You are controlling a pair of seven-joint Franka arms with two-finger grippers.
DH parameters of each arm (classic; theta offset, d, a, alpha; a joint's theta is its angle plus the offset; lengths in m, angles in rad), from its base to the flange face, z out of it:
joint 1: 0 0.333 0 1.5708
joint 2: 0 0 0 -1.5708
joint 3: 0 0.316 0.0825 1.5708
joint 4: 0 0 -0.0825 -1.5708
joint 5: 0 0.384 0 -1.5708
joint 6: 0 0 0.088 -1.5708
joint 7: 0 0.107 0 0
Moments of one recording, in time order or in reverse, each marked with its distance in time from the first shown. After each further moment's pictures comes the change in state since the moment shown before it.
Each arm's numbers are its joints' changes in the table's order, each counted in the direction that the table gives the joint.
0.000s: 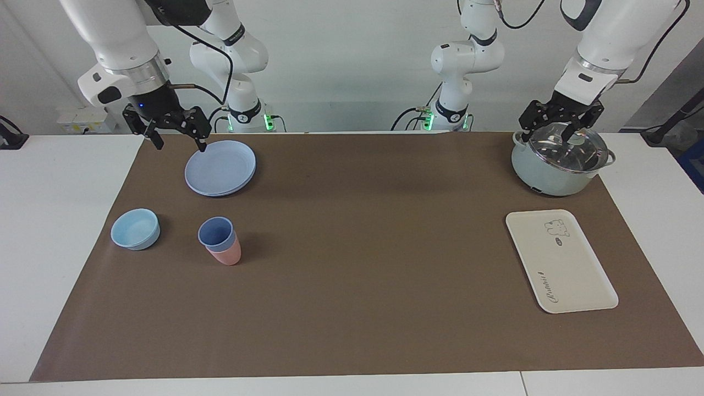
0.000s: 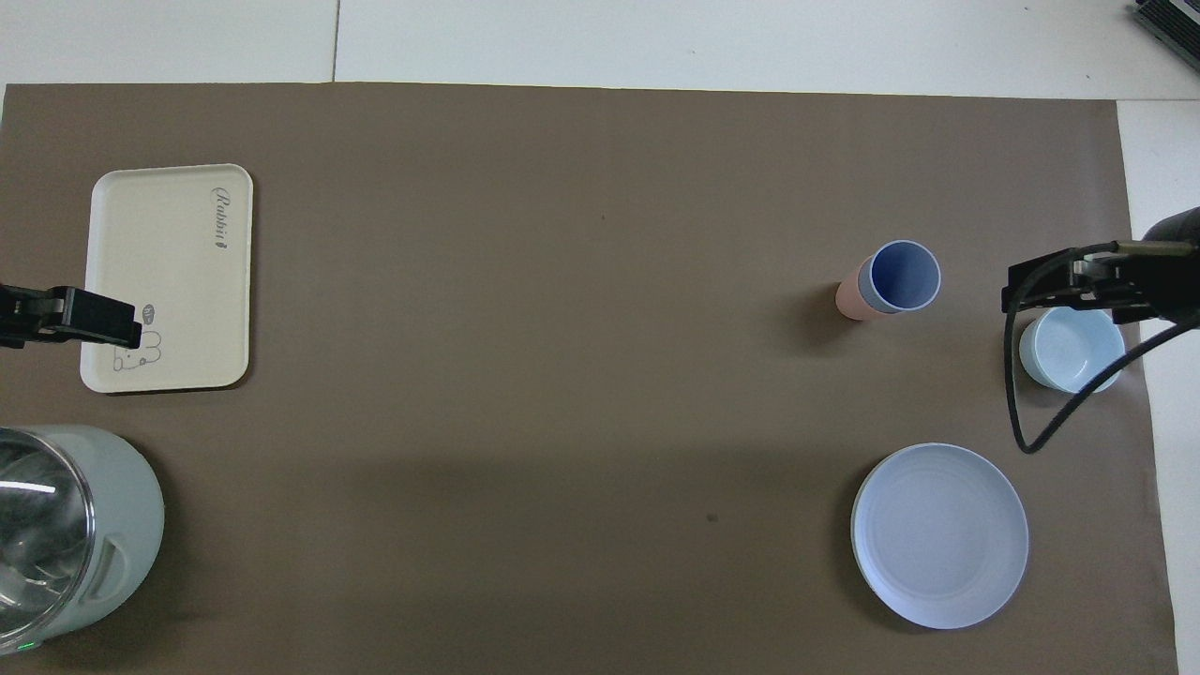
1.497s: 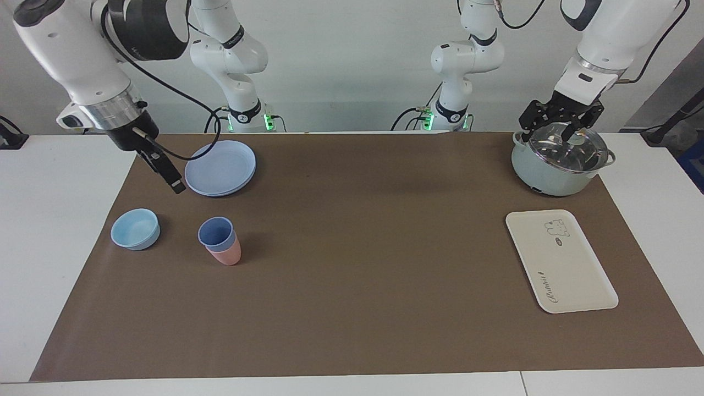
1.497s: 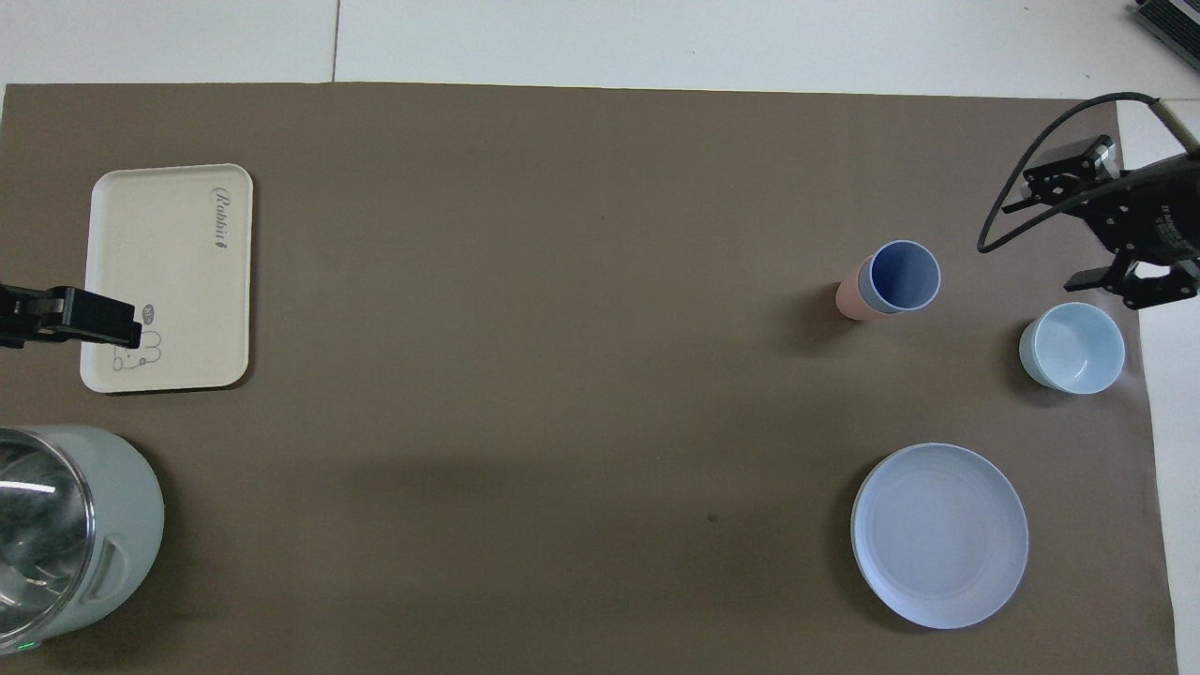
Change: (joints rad) left arm 0.000 0.000 0.000 0.000 0.000 0.000 0.000; right arm -0.097 -0.160 -0.014 0.025 0.147 -0.194 0.628
